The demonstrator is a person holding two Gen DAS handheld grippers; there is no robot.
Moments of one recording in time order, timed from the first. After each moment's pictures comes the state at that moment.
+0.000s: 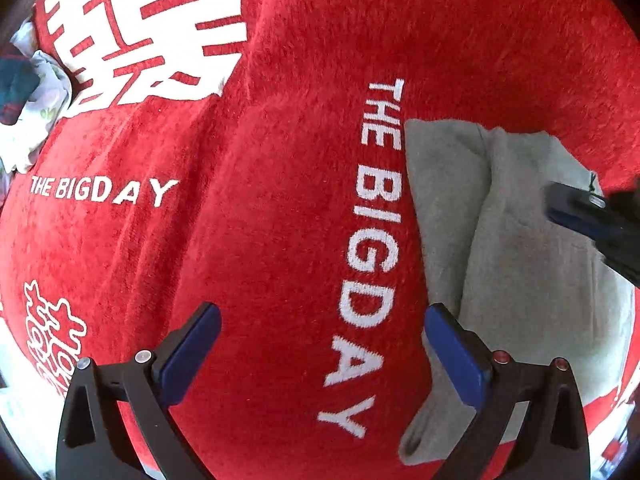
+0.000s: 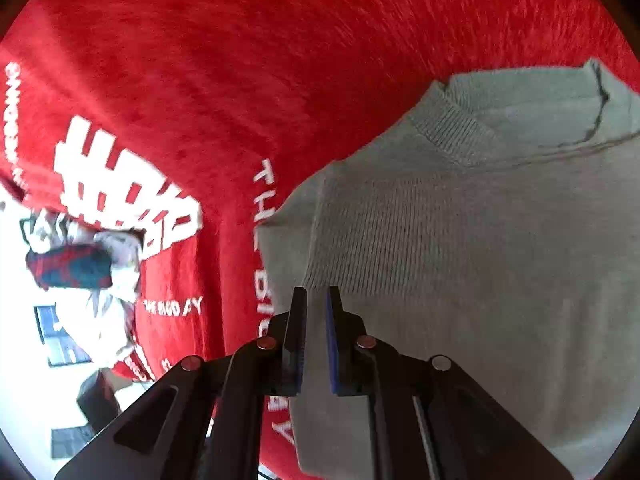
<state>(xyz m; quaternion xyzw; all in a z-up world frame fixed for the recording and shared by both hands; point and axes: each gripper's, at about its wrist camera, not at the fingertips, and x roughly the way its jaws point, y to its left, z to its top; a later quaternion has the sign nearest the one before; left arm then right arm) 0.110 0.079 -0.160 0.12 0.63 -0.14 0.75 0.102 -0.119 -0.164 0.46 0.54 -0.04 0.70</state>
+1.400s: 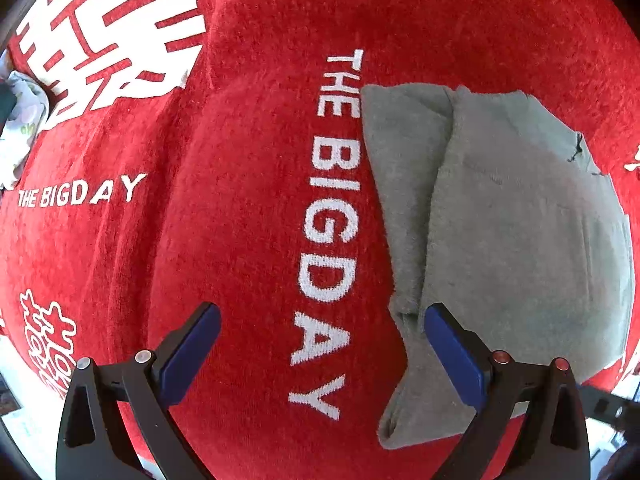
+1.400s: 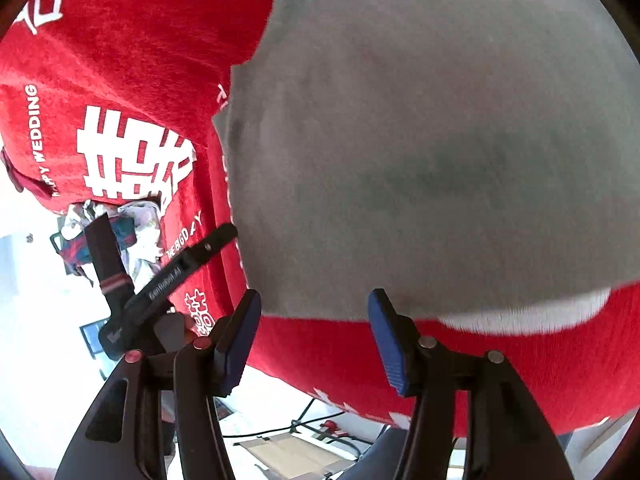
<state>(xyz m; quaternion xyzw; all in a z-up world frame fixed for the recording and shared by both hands) 0.093 0.056 -0.167 0.15 0.65 -0.17 0.73 -0.092 -0.113 -0.159 0.56 0.55 -0.01 0.62</state>
